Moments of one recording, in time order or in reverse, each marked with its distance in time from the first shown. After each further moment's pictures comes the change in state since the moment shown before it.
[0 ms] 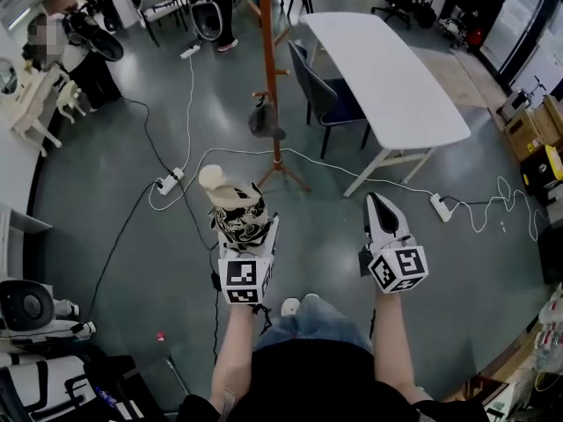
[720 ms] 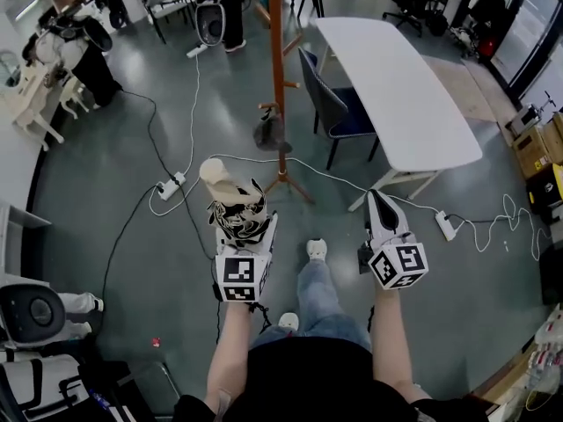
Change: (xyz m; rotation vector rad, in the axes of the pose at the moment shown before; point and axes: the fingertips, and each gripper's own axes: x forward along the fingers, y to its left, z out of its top) left arm 0.081 0.039 0.006 0.010 0.009 0.025; right arm 0.095 -0.042 -0.010 0.031 -0.006 0.029
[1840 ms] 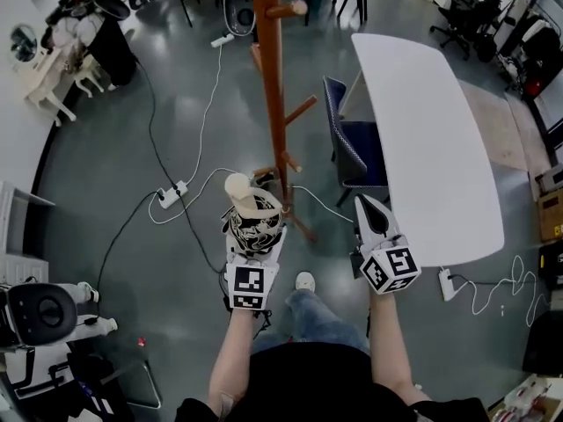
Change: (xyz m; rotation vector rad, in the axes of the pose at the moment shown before) left arm 0.298 0.055 0.034 0.009 0.099 0.103; right arm 0.315 -0.140 0.001 0.023 0.123 0.251
